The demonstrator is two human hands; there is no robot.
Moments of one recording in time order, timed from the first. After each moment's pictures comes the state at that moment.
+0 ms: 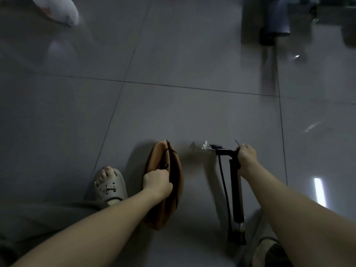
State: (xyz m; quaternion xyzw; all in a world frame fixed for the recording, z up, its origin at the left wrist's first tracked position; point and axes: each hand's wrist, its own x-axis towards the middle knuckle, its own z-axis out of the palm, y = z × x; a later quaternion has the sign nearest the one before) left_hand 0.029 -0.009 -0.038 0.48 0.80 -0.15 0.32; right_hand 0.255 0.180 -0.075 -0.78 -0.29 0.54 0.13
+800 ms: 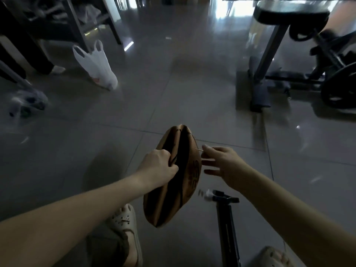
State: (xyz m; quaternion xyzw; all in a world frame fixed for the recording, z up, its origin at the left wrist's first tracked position) left_hand -0.009 0.021 0.213 0.52 0.82 0.12 0.20; right_hand 0.175 0.124 0.222 -0.48 -0.51 0.70 0.16
